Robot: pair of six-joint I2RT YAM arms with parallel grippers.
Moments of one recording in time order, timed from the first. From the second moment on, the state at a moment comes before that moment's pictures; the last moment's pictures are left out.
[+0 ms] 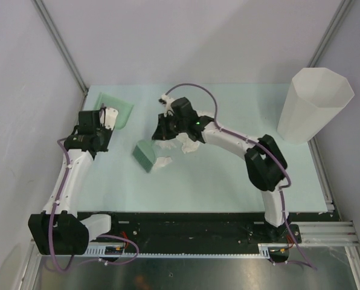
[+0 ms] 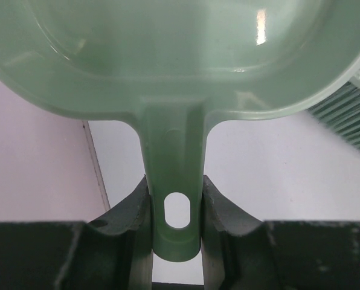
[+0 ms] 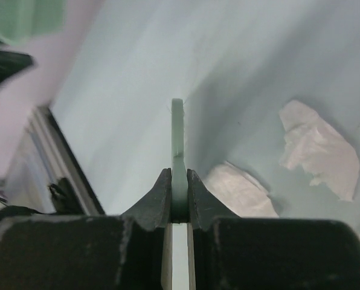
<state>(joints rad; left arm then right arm) 0.01 1.15 1.05 -0.71 -0.12 0.39 0.76 1.98 1.59 -0.09 -0.39 0.52</state>
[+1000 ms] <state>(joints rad) -0.49 1.38 0.97 -0.88 -0.02 0.31 0.58 1.53 1.69 -0.68 0.05 0.26</state>
